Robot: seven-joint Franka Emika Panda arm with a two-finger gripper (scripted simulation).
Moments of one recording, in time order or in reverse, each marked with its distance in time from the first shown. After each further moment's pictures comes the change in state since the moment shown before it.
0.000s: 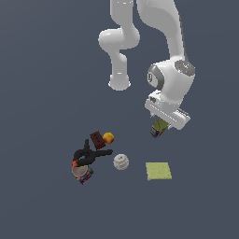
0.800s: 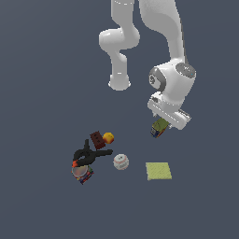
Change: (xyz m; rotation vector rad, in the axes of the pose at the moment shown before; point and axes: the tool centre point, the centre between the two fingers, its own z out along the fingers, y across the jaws) arm -0.021 -0.002 0.015 0.004 -0.007 0.060
